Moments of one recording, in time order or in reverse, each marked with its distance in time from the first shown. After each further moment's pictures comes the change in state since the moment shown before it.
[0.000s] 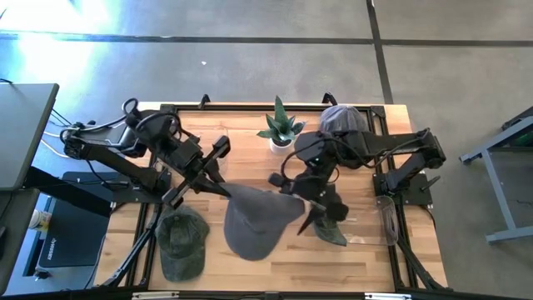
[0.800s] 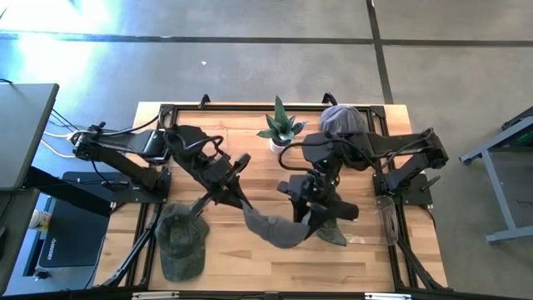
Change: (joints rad) left arm 0.000 0.126 -0.001 -0.074 0.051 -0.024; right arm 0.027 -0.023 -0.001 0.050 -0.077 0.493
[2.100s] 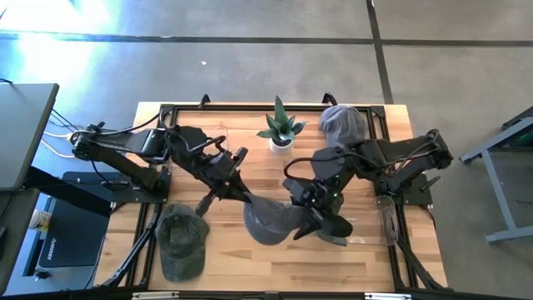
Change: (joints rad) left arm 0.000 -0.010 0.001 -0.076 -0.141 0.011; right arm 0.097 -0.030 0.001 -0.090 0.398 0.018
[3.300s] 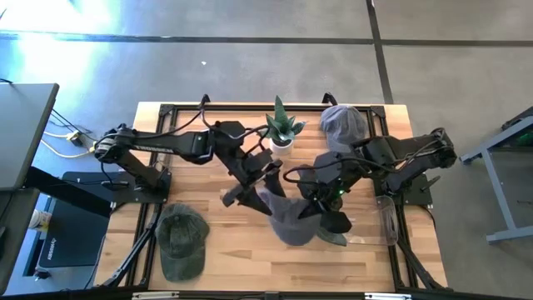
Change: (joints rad) left arm 0.144 0.236 -0.001 0.386 0.434 -0.319; right arm 0.001 -0.038 0.000 -0.304 0.252 -0.069
